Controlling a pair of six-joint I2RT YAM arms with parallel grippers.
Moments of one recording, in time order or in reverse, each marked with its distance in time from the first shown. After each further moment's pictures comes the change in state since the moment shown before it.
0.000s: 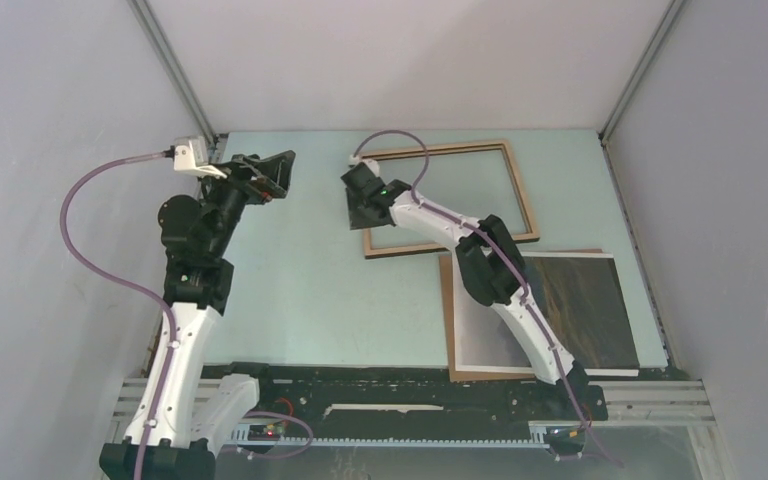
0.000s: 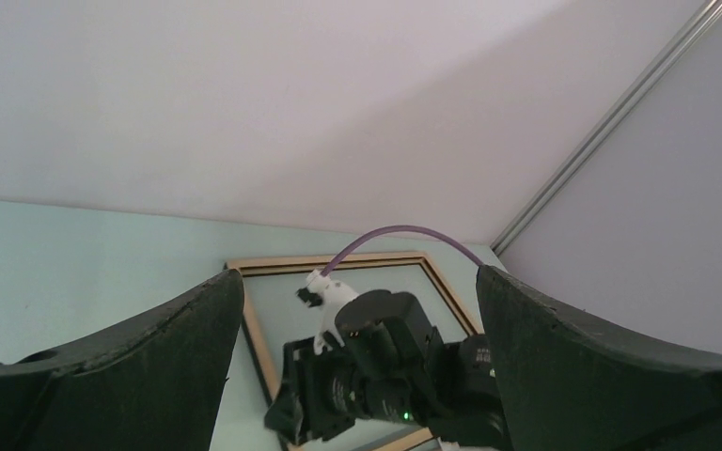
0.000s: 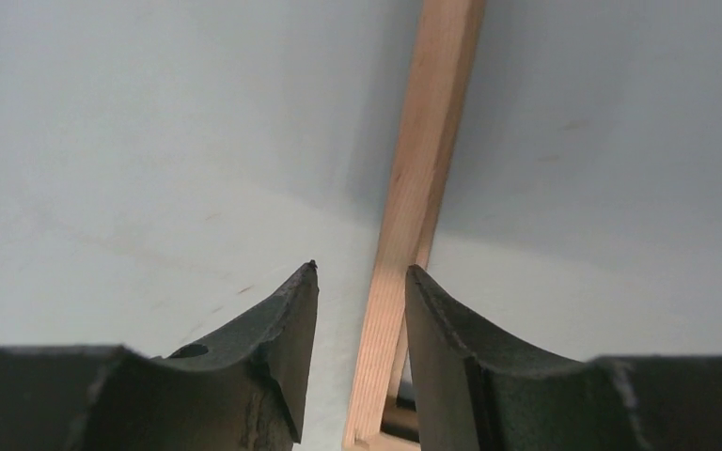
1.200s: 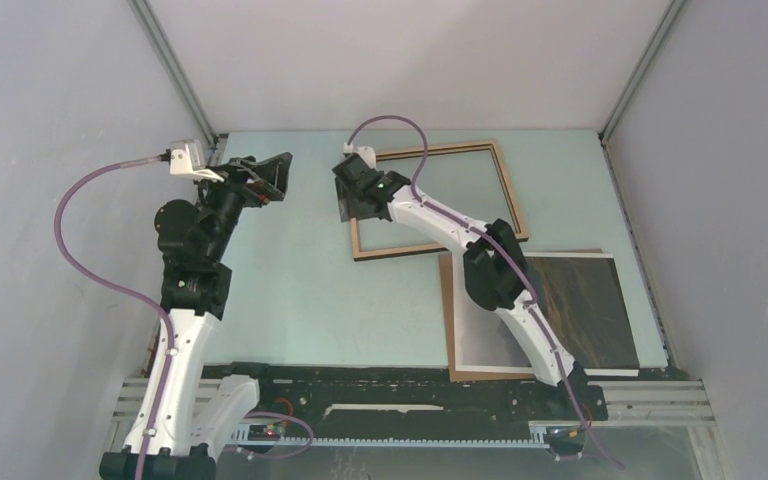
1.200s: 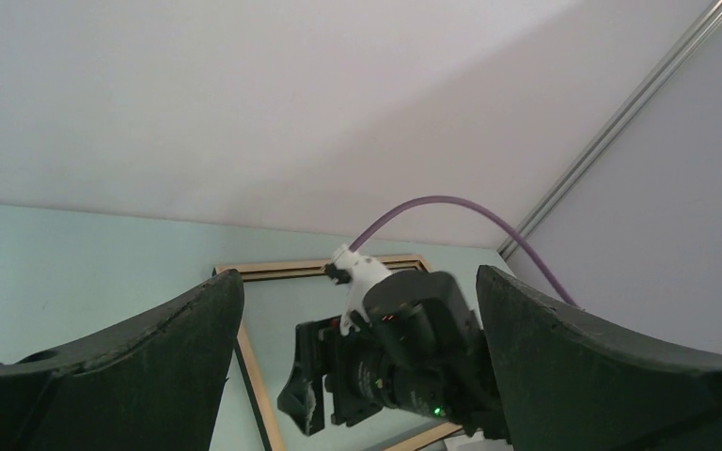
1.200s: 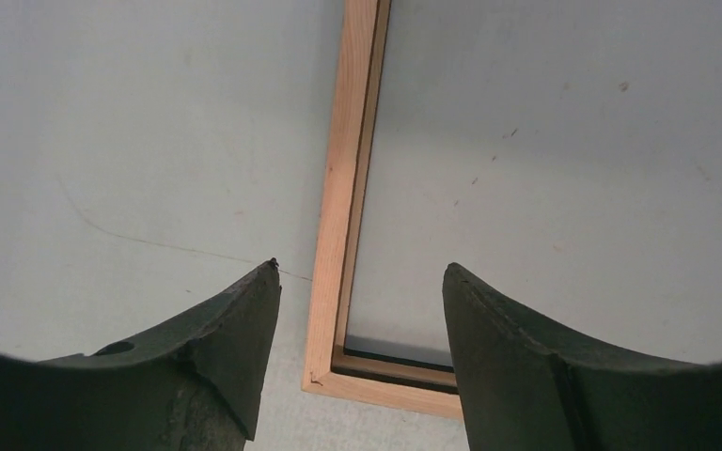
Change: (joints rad) left arm 0.004 -0.037 0.000 -0.026 -0.022 0.023; right arm 0.056 -0.068 0.091 -0.086 0.102 -0.024
